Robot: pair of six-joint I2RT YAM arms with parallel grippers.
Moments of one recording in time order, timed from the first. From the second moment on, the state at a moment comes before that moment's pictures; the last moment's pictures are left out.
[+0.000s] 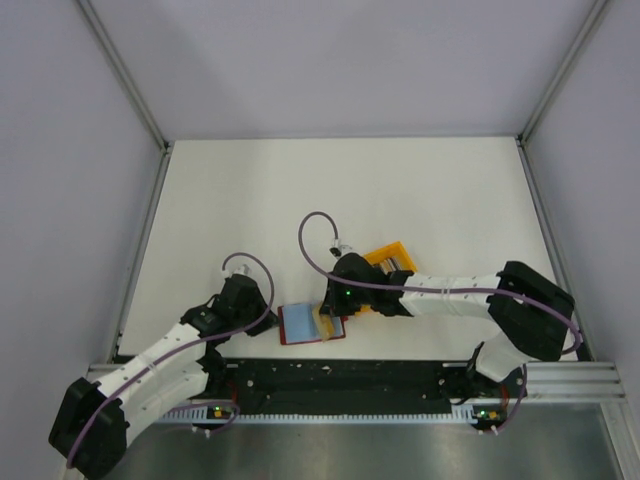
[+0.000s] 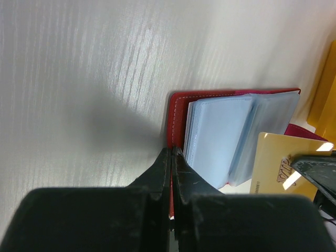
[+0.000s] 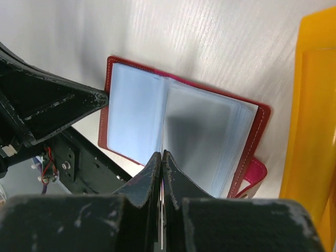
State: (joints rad) left arm -0.56 0.78 0.27 -0.40 0.06 -1.00; right arm 1.06 1.55 0.82 -0.05 -0.04 0.87
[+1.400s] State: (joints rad) left arm -0.56 0.78 0.25 -0.39 0.07 -1.00; right arm 1.03 1.74 0.69 0.41 -0.08 1.08
